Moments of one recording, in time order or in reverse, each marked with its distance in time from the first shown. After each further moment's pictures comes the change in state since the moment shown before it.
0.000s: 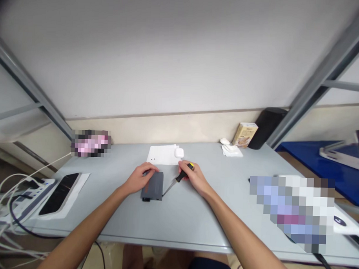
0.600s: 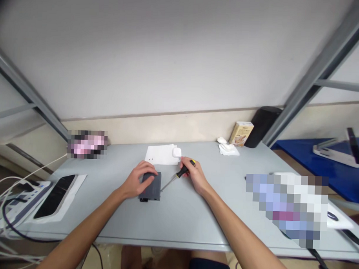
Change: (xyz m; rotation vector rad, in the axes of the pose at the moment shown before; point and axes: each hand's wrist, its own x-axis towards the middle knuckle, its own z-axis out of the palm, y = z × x) left_hand -0.008 0.028 -0.009 0.032 -0.035 0.218; right_hand 0.006 0.006 -0.002 0.152 0.158 0.012
